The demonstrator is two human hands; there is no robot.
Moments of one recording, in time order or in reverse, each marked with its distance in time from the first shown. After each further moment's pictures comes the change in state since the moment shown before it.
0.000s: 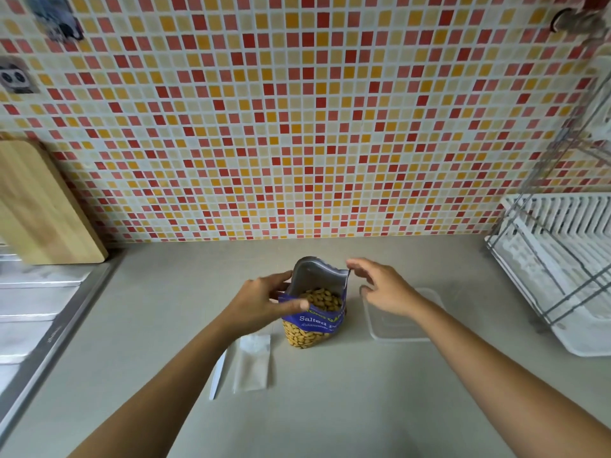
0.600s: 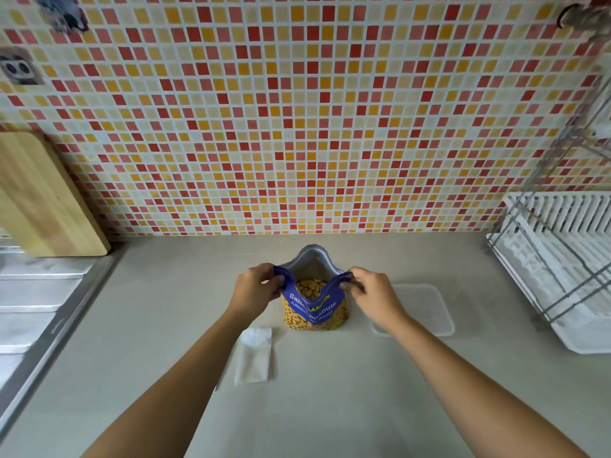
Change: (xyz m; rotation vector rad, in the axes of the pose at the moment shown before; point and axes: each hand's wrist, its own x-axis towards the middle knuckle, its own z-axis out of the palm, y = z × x) left_hand 0.020 -0.030 0.016 -0.307 0.327 -0.212; right_hand 0.004 0.016 0.047 0.118 0.276 -0.044
